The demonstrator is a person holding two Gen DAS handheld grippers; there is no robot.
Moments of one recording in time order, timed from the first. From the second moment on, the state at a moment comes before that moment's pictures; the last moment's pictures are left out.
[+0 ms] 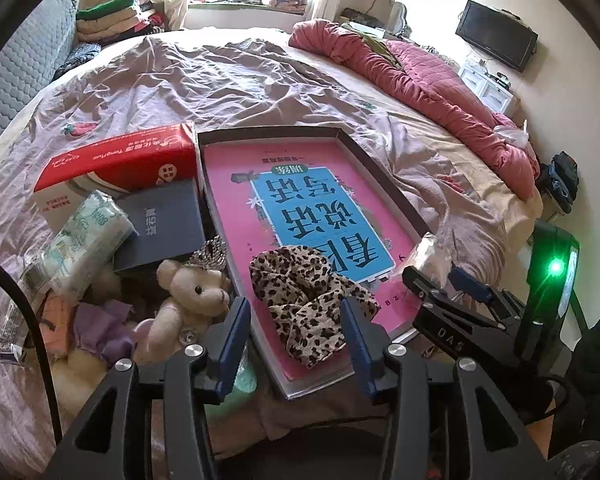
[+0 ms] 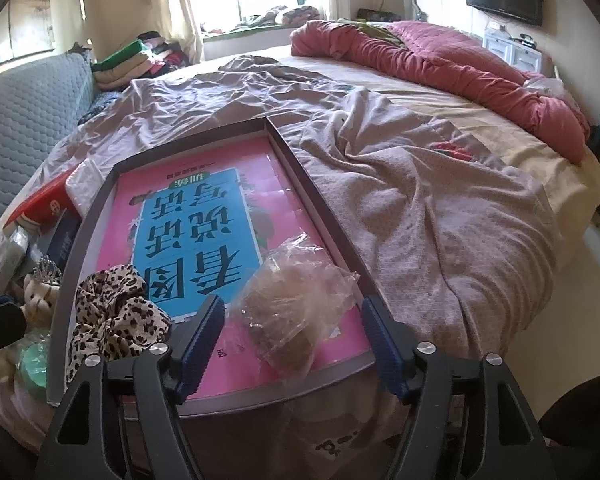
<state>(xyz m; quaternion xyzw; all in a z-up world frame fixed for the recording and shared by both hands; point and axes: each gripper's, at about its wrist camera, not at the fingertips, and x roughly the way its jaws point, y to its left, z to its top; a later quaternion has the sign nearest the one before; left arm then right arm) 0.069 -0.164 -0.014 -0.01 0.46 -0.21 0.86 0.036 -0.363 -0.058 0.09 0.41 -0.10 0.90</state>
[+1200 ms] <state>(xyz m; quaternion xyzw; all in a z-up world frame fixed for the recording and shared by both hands) 0.045 -0.127 0.011 0.00 0.45 -0.16 0.88 0.008 -0.326 0.009 0.05 0.35 -0.06 0.93</state>
